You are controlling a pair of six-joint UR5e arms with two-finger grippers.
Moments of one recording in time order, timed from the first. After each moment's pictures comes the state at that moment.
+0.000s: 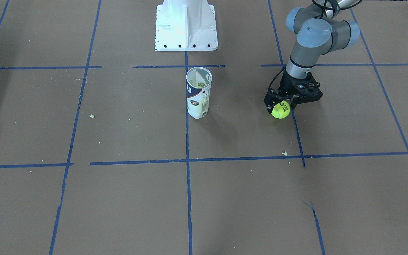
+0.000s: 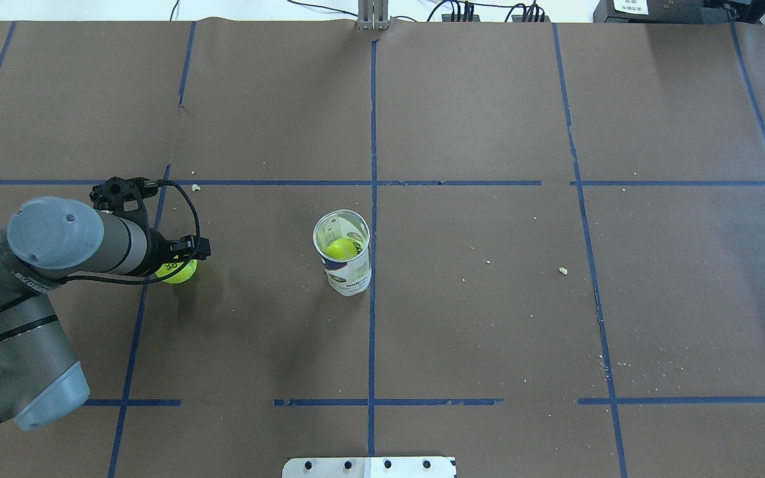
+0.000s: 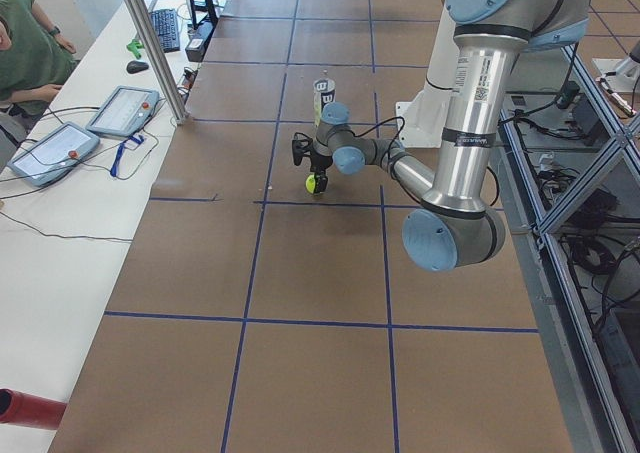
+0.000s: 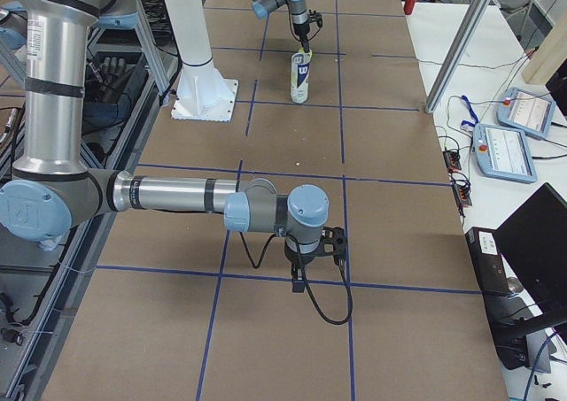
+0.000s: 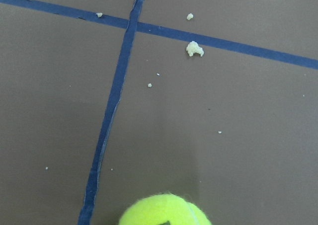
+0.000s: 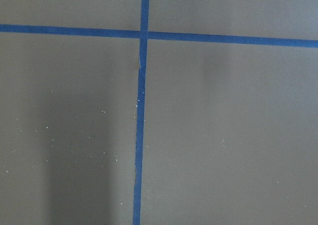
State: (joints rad) left arm -0.58 -1.76 -1.80 -1.97 -1.76 -1.37; right arm 1.54 -1.71 1.70 -1.58 2.29 -0.01
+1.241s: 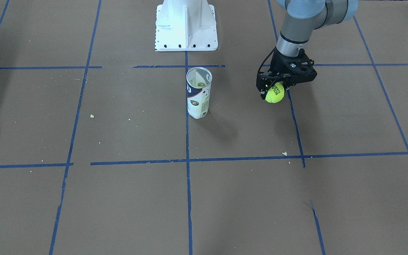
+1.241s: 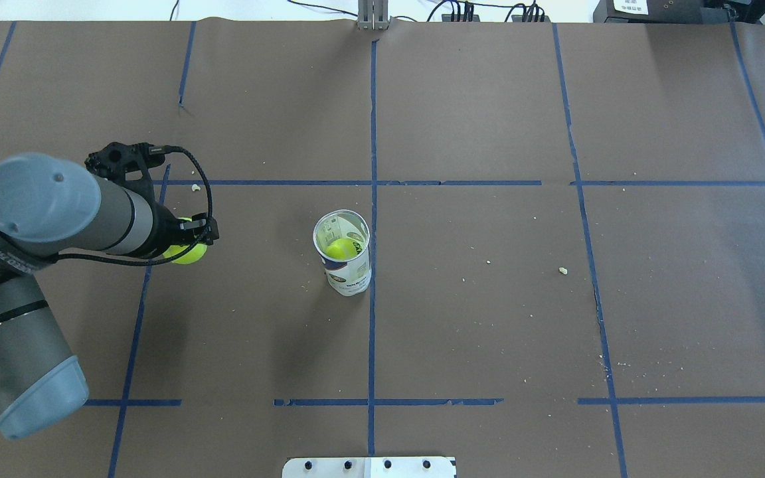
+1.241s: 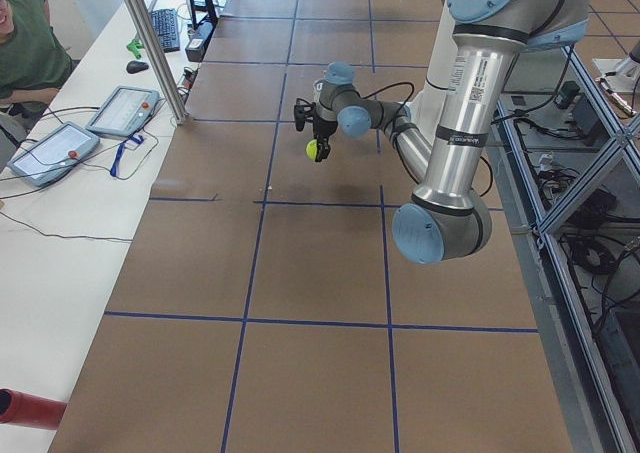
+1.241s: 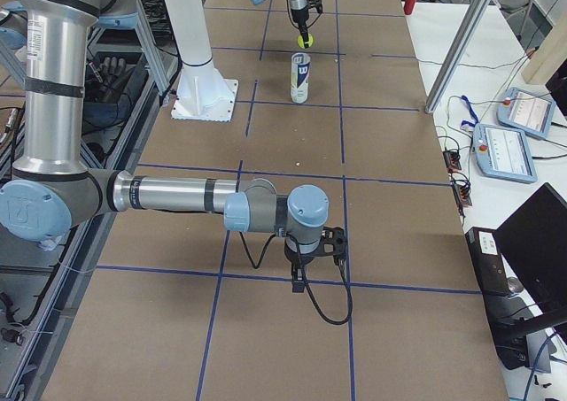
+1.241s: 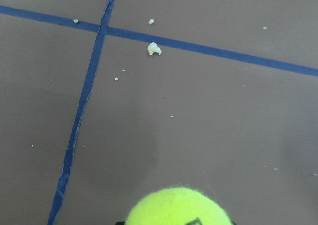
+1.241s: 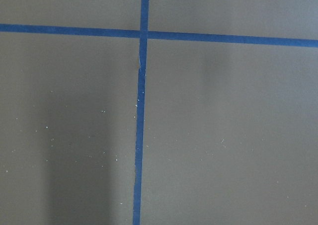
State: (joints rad) left arm -0.63 -1.89 -2.06 -1.58 -1.81 -1.36; right arm 1.54 -1.71 1.70 -1.58 2.29 -0.01
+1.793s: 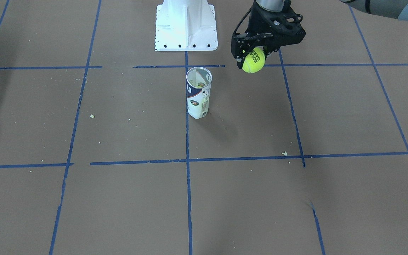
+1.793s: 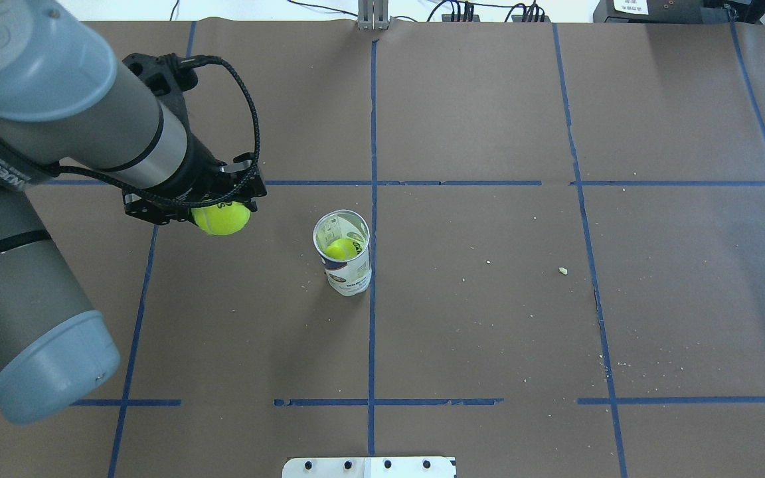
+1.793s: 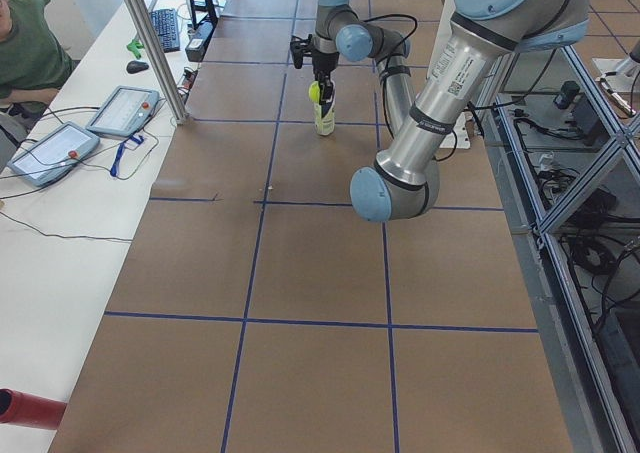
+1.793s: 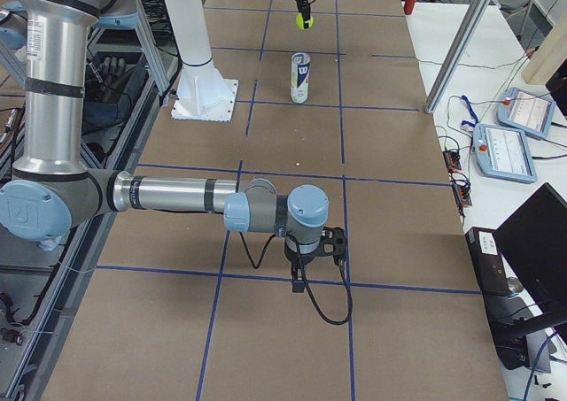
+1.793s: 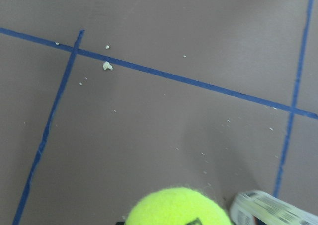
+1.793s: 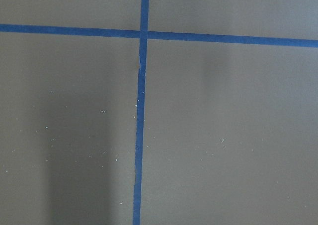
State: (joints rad) left arm -0.69 -2.27 -2.14 -1.10 -1.97 -1.39; right arm 1.54 -1.71 1.70 -1.58 2.29 -0.01
